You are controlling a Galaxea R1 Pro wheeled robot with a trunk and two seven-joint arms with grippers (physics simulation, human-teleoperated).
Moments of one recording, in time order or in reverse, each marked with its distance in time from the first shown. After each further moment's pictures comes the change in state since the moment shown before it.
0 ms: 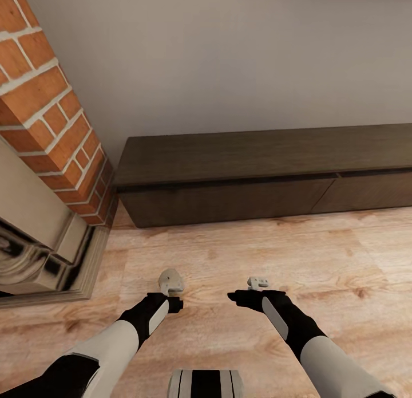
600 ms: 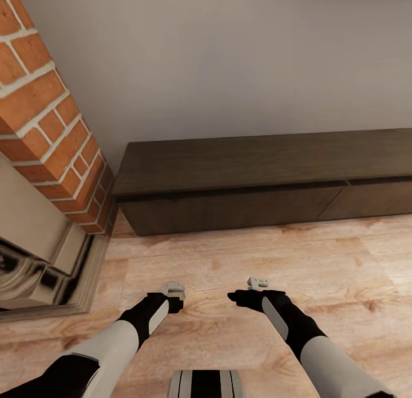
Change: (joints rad) left arm 0.000 0.000 0.001 0.000 0.000 0.000 0.000; right arm 0.000 0.000 0.000 0.000 0.001 -0.001 0.000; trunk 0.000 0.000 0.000
